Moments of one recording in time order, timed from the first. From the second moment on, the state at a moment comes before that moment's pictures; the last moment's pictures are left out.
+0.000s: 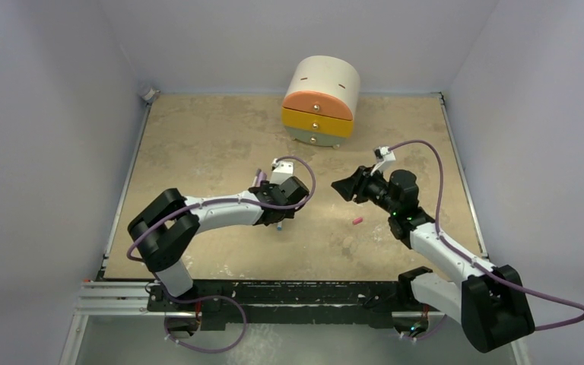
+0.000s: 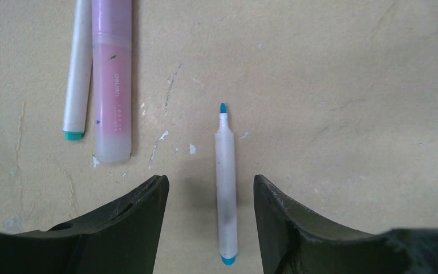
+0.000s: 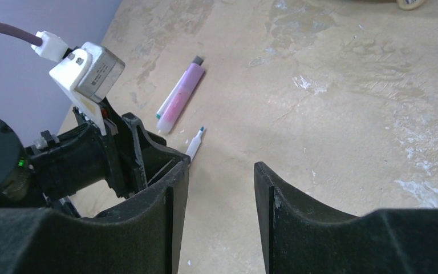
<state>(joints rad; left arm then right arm) -0.93 1.68 0.98 -0.34 -0.55 -0.69 0.31 1.04 0.42 0.37 -0.37 0.51</state>
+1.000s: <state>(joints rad) -0.93 1.73 0.98 -0.32 -0.48 -0.68 0.31 1.08 0.43 0.00 -0.02 0.73</state>
